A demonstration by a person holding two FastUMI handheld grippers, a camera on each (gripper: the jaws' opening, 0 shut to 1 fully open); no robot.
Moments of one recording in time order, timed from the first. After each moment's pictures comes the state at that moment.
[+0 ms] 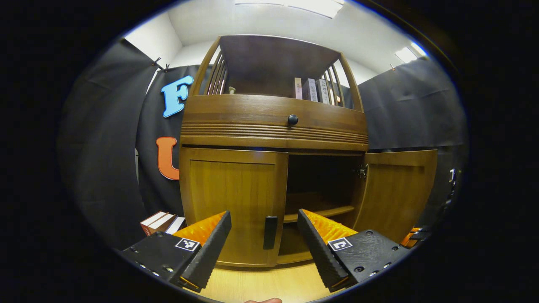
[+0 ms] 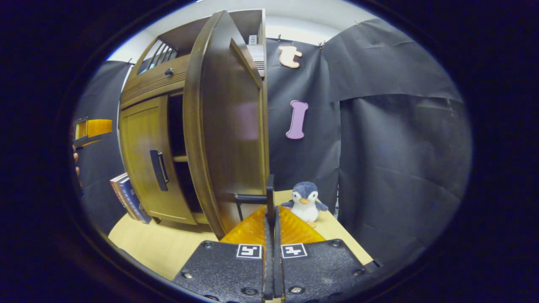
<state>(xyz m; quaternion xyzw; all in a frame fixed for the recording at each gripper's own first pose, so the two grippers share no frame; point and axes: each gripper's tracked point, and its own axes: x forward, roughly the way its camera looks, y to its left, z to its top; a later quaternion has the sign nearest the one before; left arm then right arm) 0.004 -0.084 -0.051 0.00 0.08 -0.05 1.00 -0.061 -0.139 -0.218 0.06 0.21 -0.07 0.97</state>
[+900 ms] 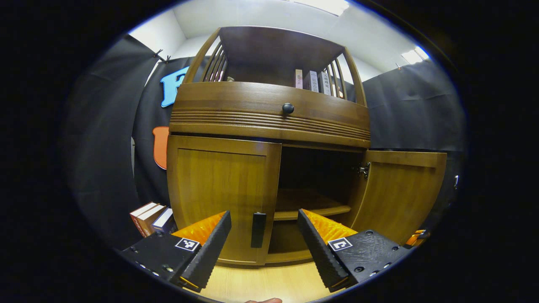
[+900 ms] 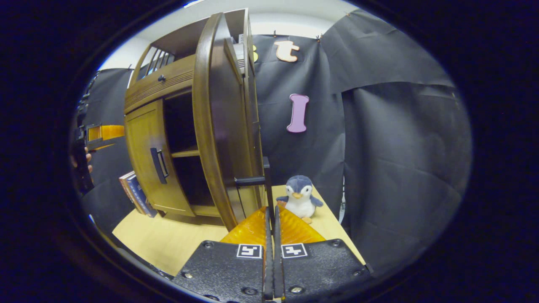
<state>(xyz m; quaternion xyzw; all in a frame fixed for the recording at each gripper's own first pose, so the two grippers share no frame) 0.021 -0.109 -0.070 -0.02 0.11 -0.05 0.99 -0.084 -0.196 -0.231 0.07 0.22 -0.04 0.97</state>
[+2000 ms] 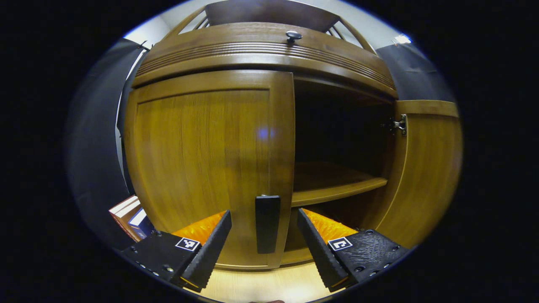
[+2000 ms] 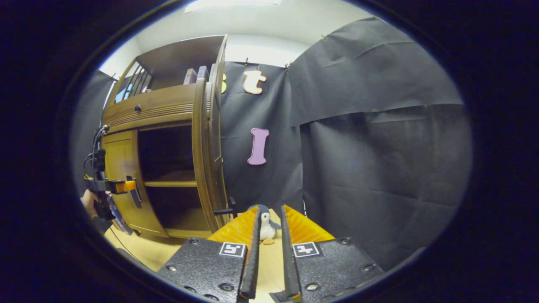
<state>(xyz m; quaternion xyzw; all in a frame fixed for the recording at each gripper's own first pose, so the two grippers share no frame) 0.124 -0.097 -0.194 0.02 0.17 -0.05 0.98 -0.128 -0.254 -0.150 0.06 0.11 -0.17 0.98</state>
